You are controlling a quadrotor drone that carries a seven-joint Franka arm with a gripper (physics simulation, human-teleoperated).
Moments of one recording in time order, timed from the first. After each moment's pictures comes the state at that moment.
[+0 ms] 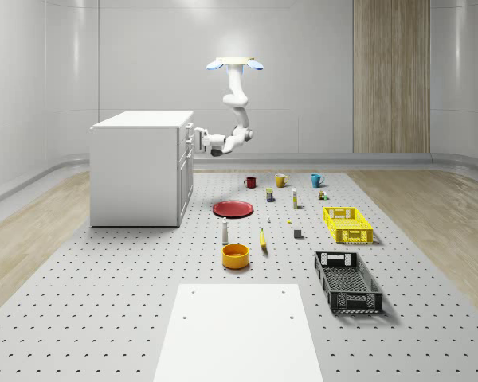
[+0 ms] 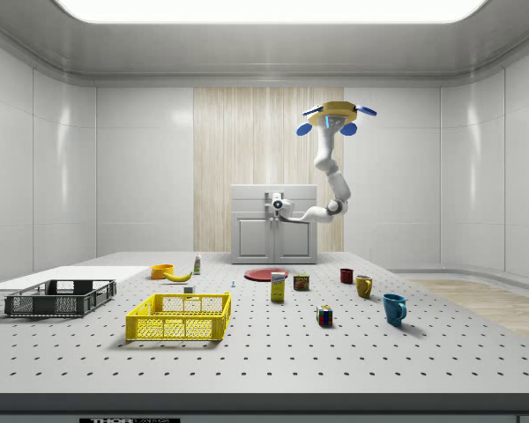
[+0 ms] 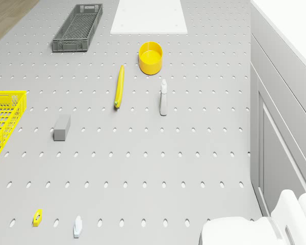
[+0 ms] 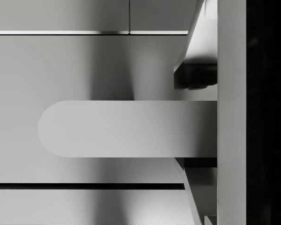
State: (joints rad) arm 0.65 -0.53 -0.09 -2.31 1.64 2.14 0.58
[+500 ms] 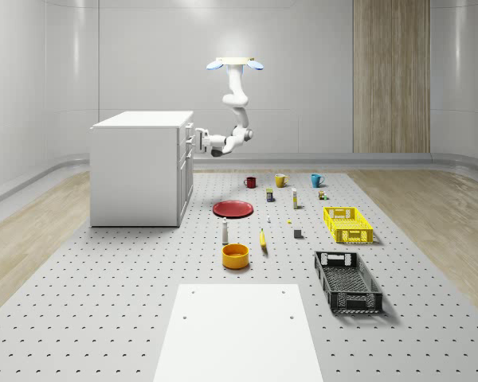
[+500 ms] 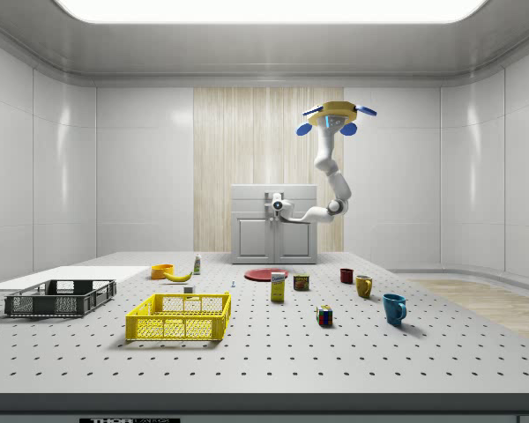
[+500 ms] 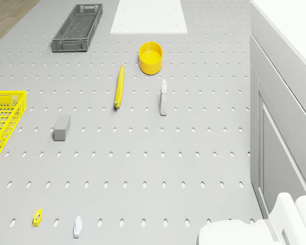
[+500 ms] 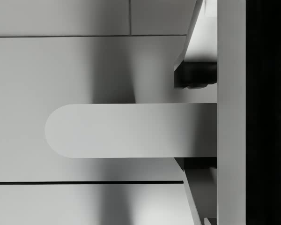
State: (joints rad) arm 0.62 -0.54 -0.08 -2.32 1.63 2.12 0.59
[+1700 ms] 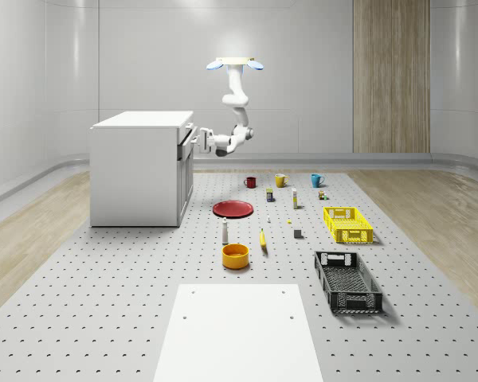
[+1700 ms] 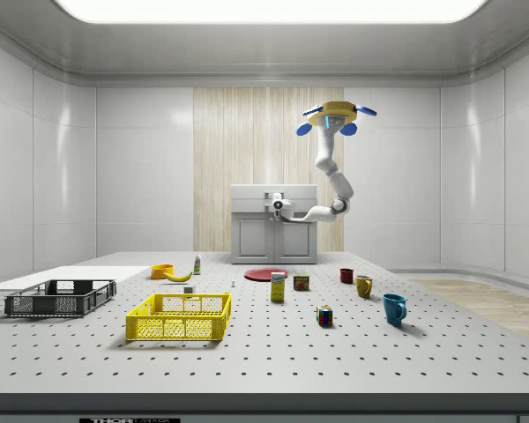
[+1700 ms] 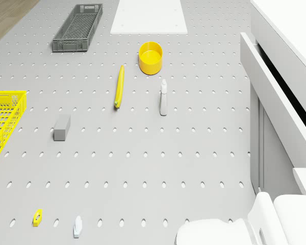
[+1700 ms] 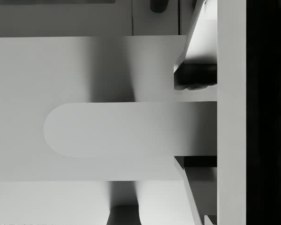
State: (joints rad) arm 0.55 -0.60 -0.11 -2.36 1.58 2.03 0.60
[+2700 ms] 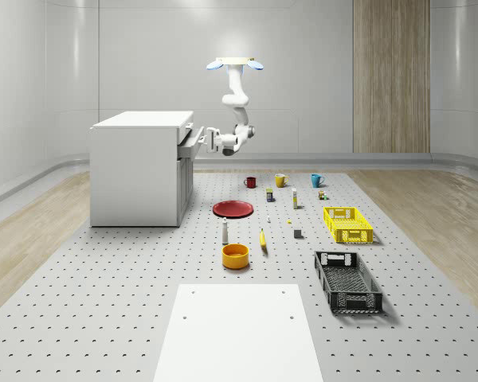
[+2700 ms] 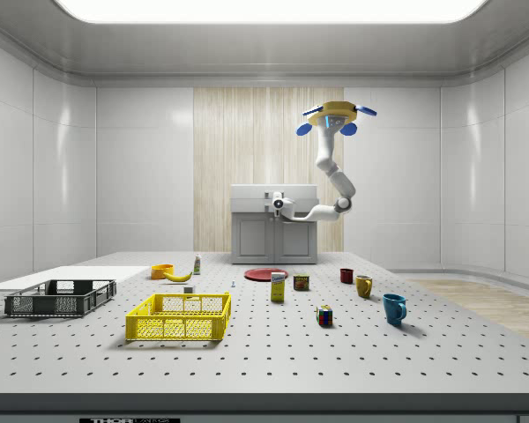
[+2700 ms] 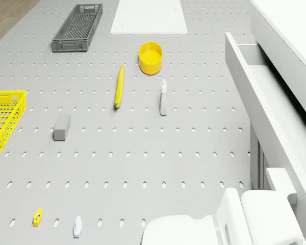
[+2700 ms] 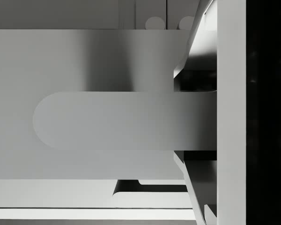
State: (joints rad) arm 0.50 -0.66 -0.21 -2.42 1.50 1.92 0.59
